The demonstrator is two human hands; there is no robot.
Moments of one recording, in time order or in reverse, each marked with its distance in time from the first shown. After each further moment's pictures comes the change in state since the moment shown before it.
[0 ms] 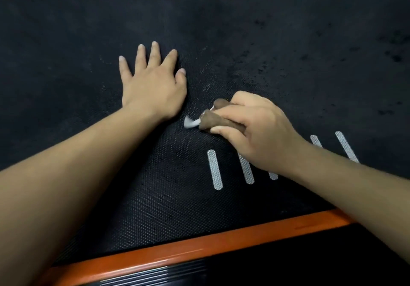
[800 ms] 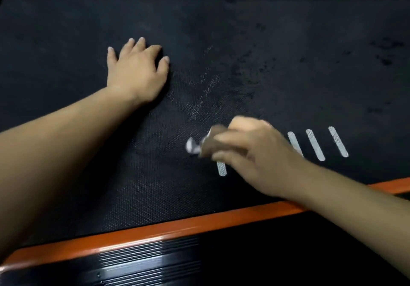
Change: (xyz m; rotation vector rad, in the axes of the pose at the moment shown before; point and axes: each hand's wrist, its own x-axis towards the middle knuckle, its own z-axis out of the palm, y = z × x) left_hand 0.010 -0.044 -0.019 -0.036 0.017 0.020; right_hand -0.038 -0.040 -0.005 0.046 -0.127 -0.003
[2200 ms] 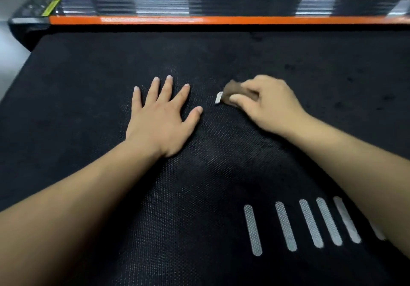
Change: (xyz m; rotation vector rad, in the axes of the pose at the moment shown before) left_hand 0.009 -0.008 0.003 0.086 -0.076 0.030; right_hand 0.170 0.093 -0.014 -0.217 0.204 0.122
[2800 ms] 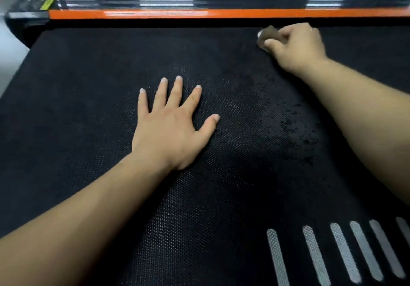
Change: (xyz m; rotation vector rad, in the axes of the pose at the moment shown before) left_hand 0.002 -0.003 0.002 0.008 0.001 0.013; right_hand 0.116 0.066 0.004 -0.044 0.136 0.374
